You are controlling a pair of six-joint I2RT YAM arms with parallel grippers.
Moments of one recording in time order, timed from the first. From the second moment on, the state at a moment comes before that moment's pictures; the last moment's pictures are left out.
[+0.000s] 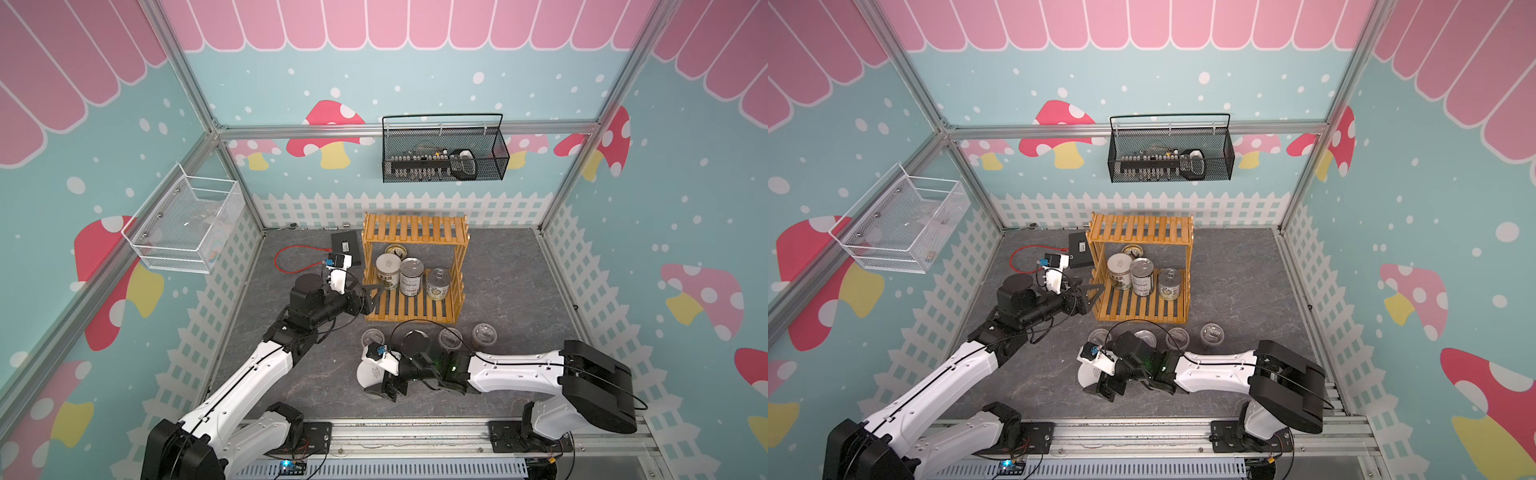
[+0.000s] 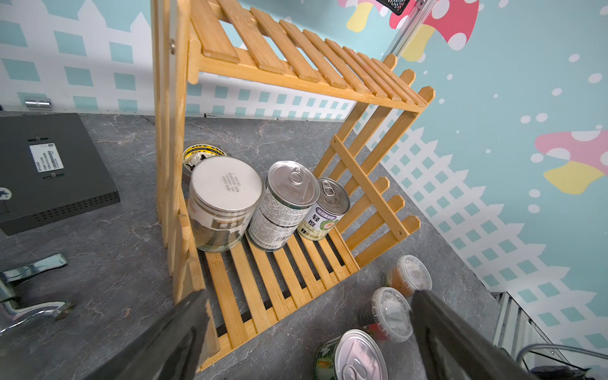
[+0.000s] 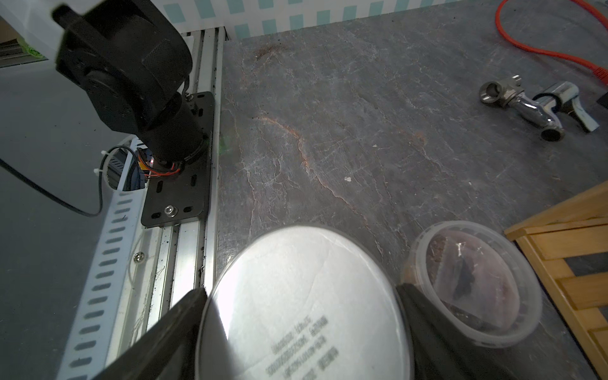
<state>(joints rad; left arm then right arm) -0.38 1.04 0.71 0.03 0.37 -0.33 1.18 1.51 0.73 0.23 -0.23 -0.07</state>
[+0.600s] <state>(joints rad) -0.37 1.05 0.71 0.03 0.39 -0.33 1.18 1.56 0.73 0.27 -0.22 -0.03</state>
